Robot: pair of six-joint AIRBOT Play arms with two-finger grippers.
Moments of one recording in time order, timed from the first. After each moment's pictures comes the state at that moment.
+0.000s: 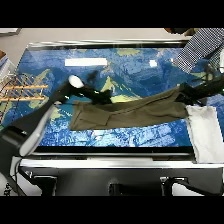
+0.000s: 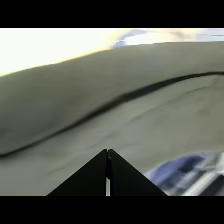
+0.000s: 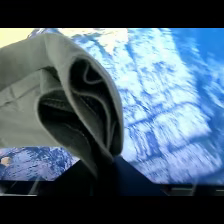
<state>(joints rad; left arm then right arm) -0.47 -1.91 1.69 0.77 -1.00 -1.66 -0.27 -1.37 1.50 -1.18 1.54 1.63</state>
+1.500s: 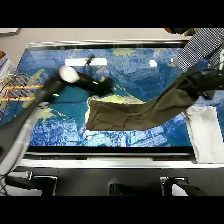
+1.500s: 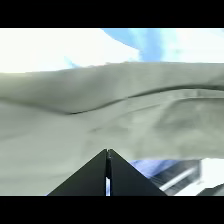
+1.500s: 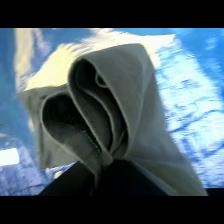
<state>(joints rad) -0.43 -1.63 1.75 1.05 -1.14 -1.88 -0.15 -1.21 1.56 -1.09 1.48 1.88</state>
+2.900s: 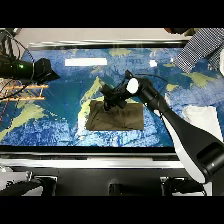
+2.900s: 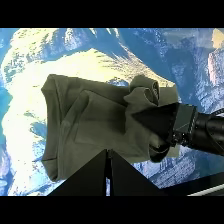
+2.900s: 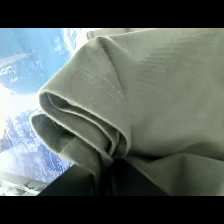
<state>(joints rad) -0.14 -1.28 1.75 1.16 -1.41 -1.81 0.52 -1.63 1.56 -1.08 0.95 2.27</state>
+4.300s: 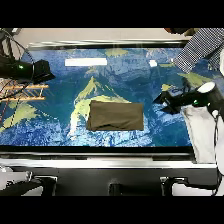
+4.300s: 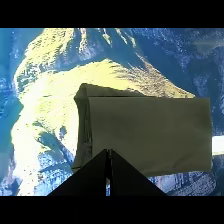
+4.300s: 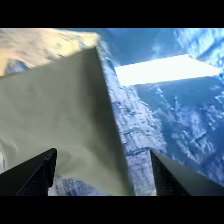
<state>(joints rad) -0.14 -1.29 1.74 1.28 -1.40 -1.80 -0.22 -1.53 1.20 -0.86 1.22 1.49</state>
